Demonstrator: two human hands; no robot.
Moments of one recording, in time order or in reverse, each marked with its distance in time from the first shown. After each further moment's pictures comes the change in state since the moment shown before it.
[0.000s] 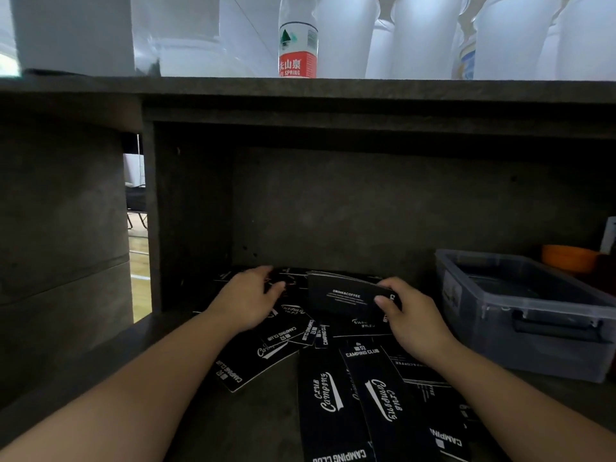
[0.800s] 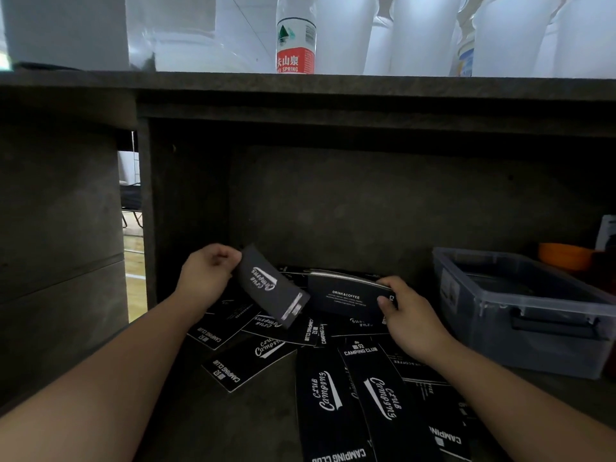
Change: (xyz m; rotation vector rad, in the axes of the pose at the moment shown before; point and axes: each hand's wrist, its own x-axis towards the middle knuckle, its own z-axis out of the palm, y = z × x) left_hand 0.012 -0.034 -0.023 -0.653 0.290 -0.215; right_hand 0.003 0.006 0.005 0.022 -0.037 0.070
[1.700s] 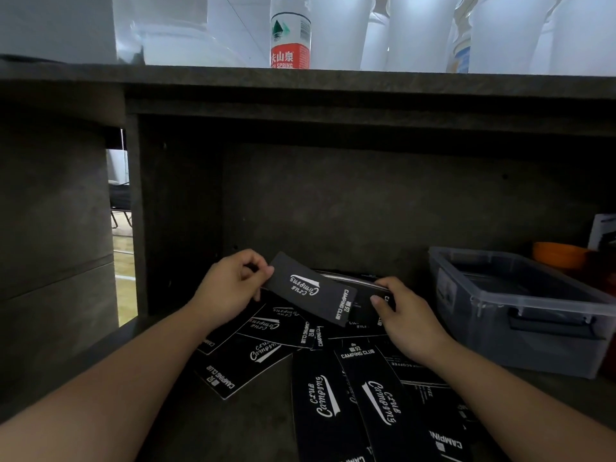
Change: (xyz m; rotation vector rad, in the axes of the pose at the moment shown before) left_hand -0.020 0.015 0.023 0.177 -0.262 0.202; right_hand 0.000 -0.001 0.000 -0.021 0.039 -0.025
